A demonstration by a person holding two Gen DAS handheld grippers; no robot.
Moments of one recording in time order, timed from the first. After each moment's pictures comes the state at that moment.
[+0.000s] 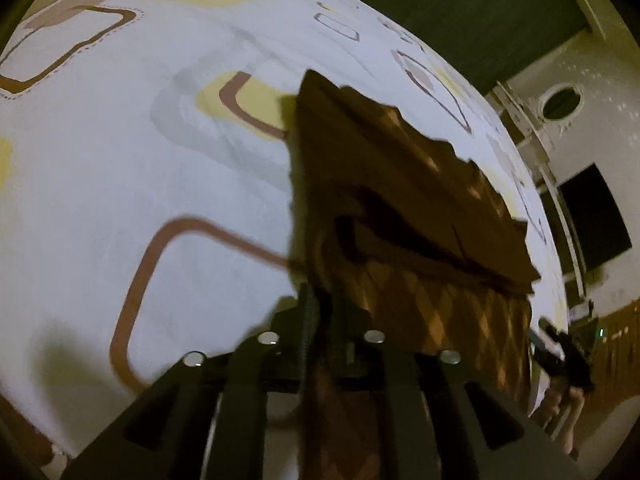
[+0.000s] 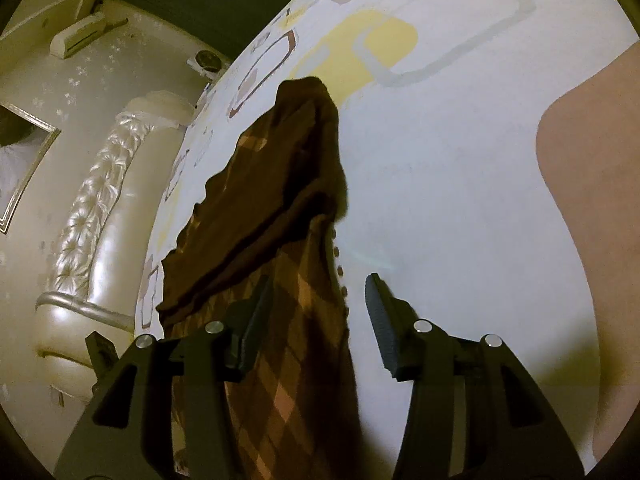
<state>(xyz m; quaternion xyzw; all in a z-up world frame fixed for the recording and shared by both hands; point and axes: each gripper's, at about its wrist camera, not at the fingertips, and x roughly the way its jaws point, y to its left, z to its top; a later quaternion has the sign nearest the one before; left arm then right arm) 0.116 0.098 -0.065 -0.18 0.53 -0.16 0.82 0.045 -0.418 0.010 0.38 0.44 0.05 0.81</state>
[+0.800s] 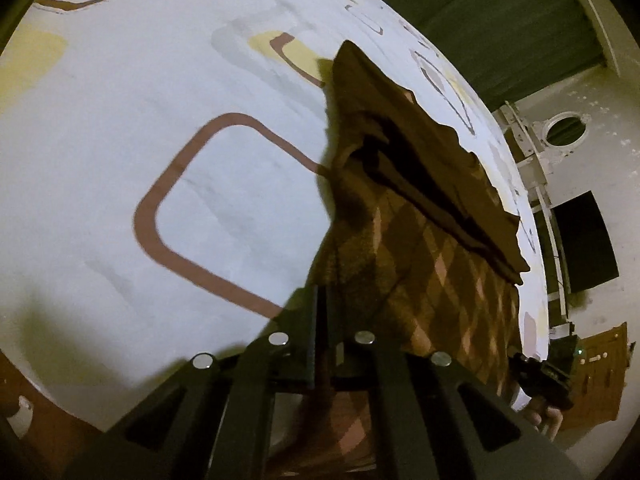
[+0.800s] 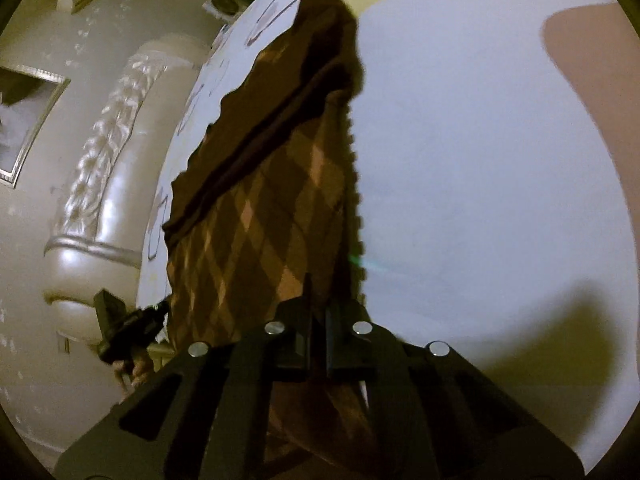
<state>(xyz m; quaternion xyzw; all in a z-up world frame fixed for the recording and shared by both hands) 0.066 0.115 -0.081 -0.25 0.53 -0.14 0.80 0.000 -0.398 -0.003 0.36 0.50 0.12 0.78</state>
